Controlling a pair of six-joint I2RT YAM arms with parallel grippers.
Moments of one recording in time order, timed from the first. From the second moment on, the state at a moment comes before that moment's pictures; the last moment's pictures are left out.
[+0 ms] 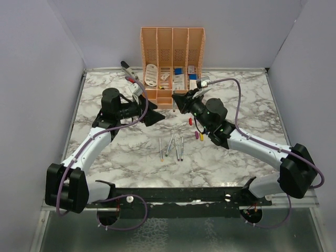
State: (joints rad) left arm -0.24 1.24 0.86 0.19 0.91 -0.21; right arm 0.79 1.39 0.94 0.51 0.20 0.29
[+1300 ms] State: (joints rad) left arm -0.30 1.33 0.90 0.40 1.05 -0.36; right arm 0.79 1.40 0.93 0.66 -0.12 0.48
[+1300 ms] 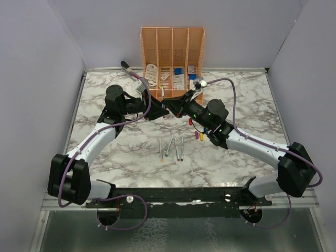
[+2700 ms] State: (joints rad) left arm -0.30 1.34 0.89 0.09 0.70 -0.23; right arm 0.78 1.28 0.98 0.44 0.09 0.32
